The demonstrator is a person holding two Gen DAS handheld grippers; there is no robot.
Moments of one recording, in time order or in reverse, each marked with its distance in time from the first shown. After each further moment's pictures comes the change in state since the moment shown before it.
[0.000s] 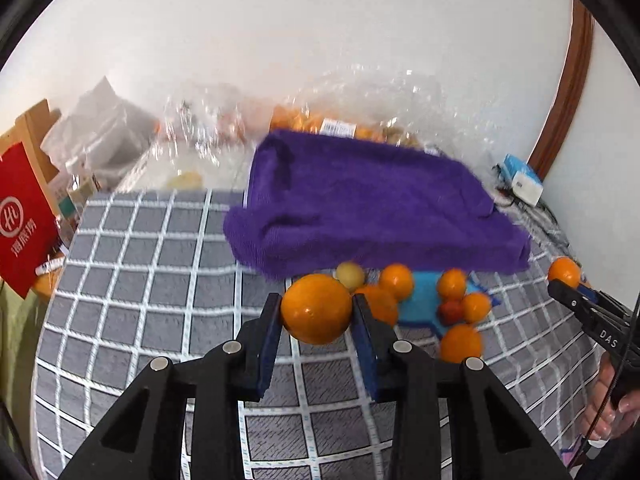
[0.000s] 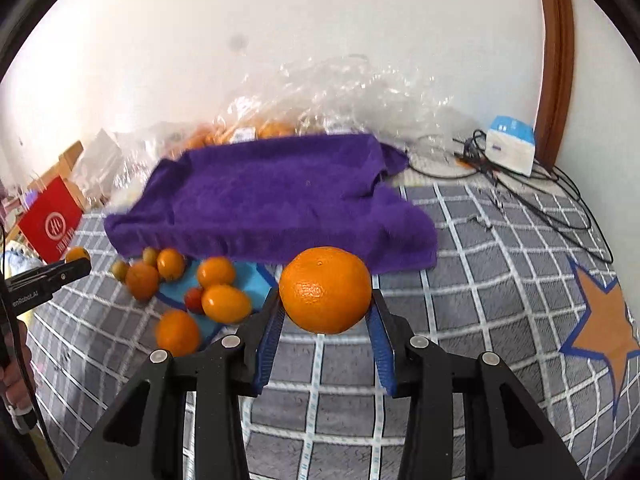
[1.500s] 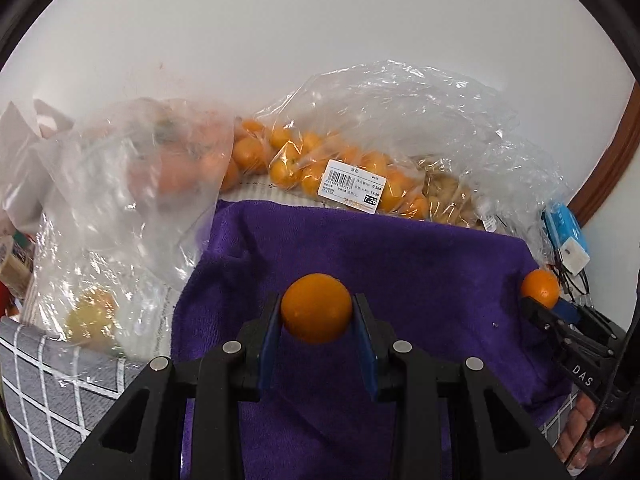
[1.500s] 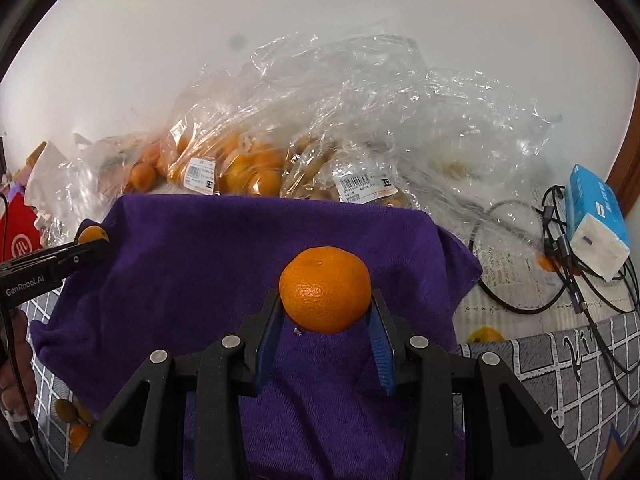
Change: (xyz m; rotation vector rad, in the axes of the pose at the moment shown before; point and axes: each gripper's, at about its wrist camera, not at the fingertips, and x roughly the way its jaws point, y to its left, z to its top) left arm 0.163 -0.003 0.135 -0.051 0.114 -0.028; right arm 0.173 0.011 0.138 -0.059 0.103 0.000
